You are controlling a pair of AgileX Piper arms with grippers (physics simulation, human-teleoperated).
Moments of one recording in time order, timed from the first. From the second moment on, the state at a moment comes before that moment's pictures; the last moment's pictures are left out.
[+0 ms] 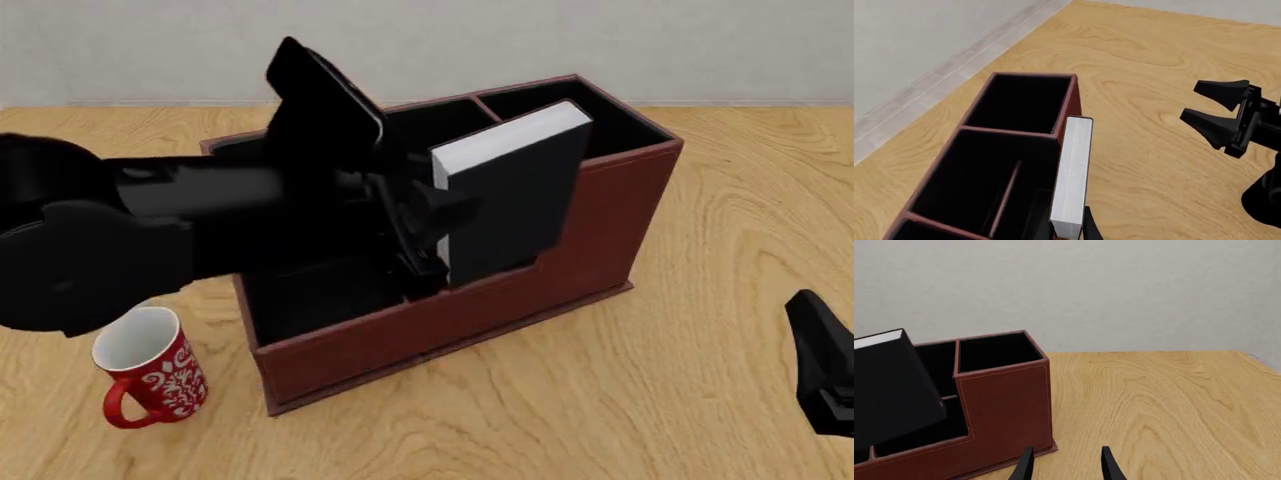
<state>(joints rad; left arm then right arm) -0.92 1.24 -0.87 0.05 0.13 0.00 0.02 0.00 -0.01 0.01</state>
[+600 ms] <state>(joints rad) -0.85 1.31 -0.86 0.02 0.19 0.00 0.02 0.00 -0.01 0.01</state>
